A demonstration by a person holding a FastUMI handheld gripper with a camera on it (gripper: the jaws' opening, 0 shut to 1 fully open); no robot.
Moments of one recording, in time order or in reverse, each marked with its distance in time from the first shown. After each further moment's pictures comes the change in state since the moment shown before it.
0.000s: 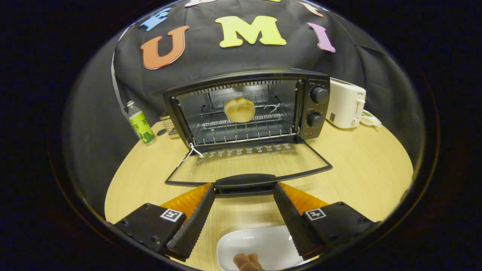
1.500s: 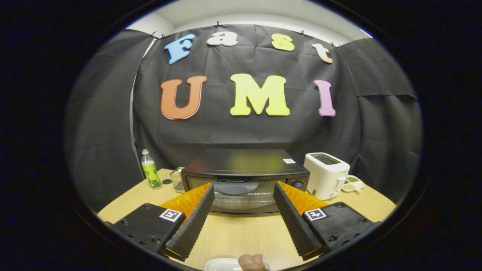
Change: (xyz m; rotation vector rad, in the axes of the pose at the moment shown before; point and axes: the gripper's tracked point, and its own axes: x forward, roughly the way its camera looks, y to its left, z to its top) arm -0.107 -0.014 0.147 -0.111 -0.476 -0.005
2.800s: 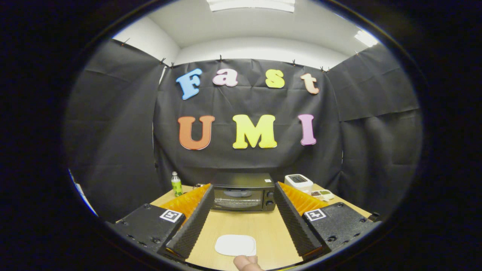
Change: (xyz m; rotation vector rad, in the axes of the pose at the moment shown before) arm -0.253 -0.013 0.074 -0.029 -0.177 0.036
